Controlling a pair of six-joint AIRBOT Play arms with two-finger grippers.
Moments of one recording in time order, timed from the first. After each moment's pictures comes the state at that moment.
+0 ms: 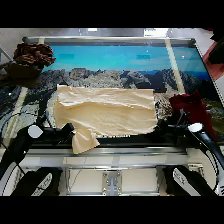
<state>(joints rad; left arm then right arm) -0.06 -0.78 0.39 1.09 -0.94 -1.94 -0.25 -0.93 0.37 -0.82 0.84 1.47</state>
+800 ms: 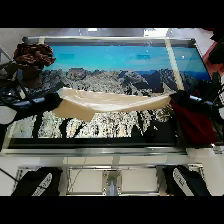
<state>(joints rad) -0.06 -0.75 0.85 1.20 -0.91 -1.80 -0.24 -0.78 0.81 -0.86 0.90 1.47</state>
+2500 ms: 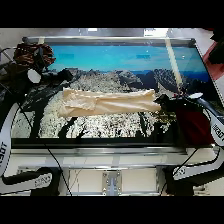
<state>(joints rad) -0.06 -1.35 1.25 1.26 -0.73 -1.71 -0.30 -1.62 1.00 -0.69 0.90 1.17</state>
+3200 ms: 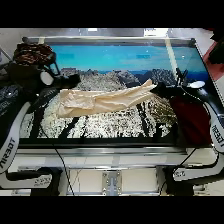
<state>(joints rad) -0.19 -1.43 1.25 1.22 -0.72 -1.70 -0.22 -1.53 1.16 -0.62 1.02 1.13</state>
